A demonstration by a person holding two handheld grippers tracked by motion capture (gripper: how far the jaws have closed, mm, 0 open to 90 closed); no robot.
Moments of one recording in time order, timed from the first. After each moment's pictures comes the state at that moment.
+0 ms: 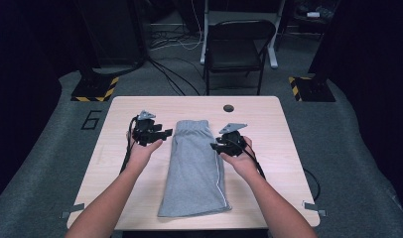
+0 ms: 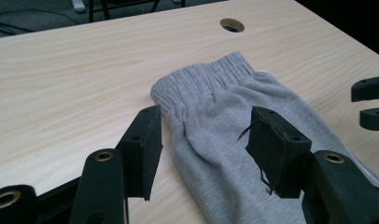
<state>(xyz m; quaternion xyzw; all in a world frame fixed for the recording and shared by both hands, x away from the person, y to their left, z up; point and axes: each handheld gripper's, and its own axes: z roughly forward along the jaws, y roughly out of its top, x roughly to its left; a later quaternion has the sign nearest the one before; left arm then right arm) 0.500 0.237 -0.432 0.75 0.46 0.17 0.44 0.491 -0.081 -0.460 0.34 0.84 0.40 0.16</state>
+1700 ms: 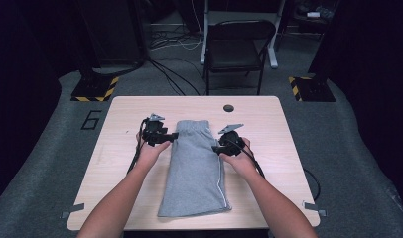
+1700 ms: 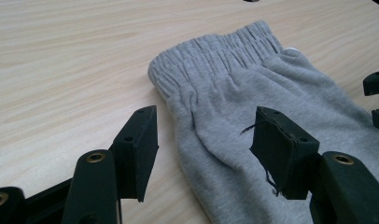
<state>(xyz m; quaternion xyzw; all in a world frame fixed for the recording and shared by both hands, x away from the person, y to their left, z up) 0.524 0.217 -0.466 0.77 0.46 0.15 0.41 0.508 -0.083 -0.484 0.36 0.85 0.35 0.14</state>
